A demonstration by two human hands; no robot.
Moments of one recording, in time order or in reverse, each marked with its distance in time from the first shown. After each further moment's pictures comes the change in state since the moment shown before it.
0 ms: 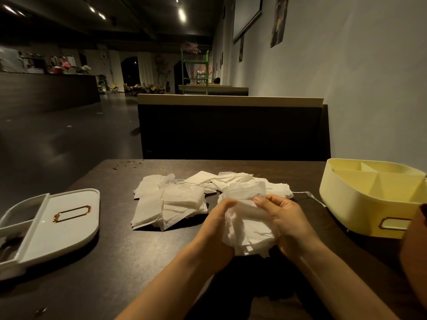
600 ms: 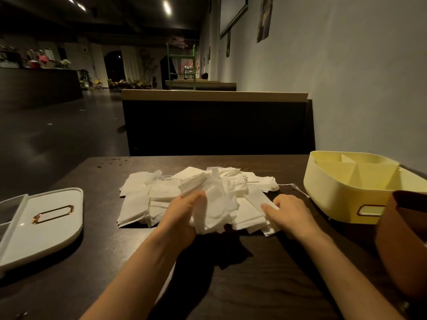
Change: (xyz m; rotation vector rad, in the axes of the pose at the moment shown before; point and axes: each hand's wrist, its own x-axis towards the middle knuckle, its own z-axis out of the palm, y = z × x) left_hand 0.017 0.017 -0.034 0.054 0.276 0.131; right_hand 0.038 0.009 -0.054 -1.386 0.204 -0.044
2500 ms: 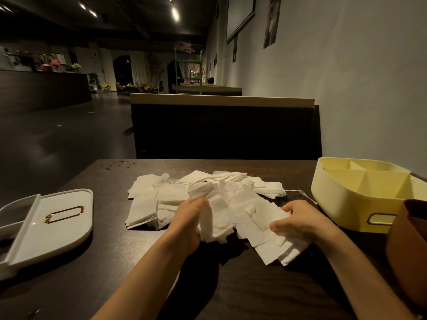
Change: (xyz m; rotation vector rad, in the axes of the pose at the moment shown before) left_hand 0.010 -0.004 -0.005 0.149 0.042 0.088; right_hand -0.007 0.000 -0.022 0.273 -0.225 0.048
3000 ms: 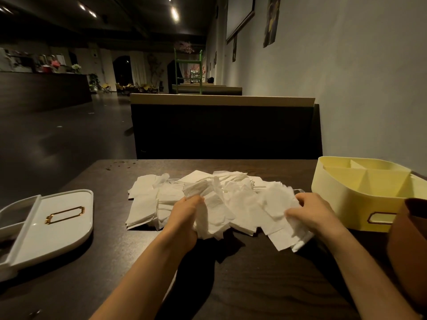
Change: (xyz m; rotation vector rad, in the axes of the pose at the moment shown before) left_hand -0.003 0.009 -0.001 0.056 0.120 -0.115; right_hand 0.007 0.010 -0.006 0.011 0.235 -0.061
